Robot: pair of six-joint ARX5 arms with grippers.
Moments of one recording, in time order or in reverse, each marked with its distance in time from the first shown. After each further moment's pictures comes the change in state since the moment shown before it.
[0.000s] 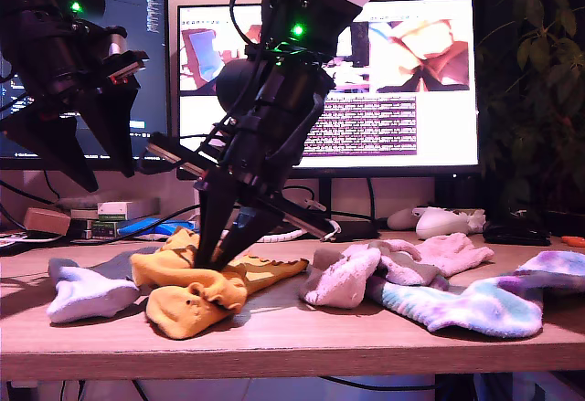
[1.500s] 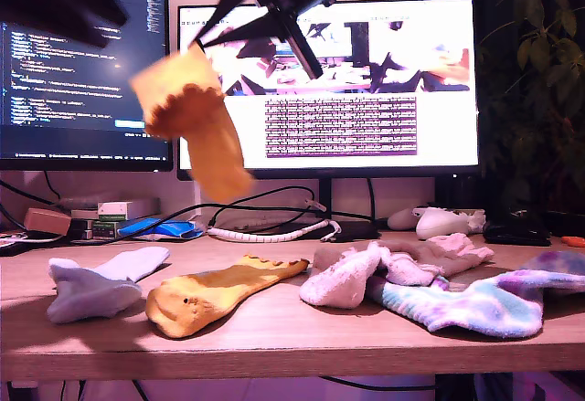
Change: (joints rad) left arm -0.167 -0.693 -0.484 0.377 0.100 0.164; right arm -0.114 -0.316 0.002 0.261 -0.309 0.169
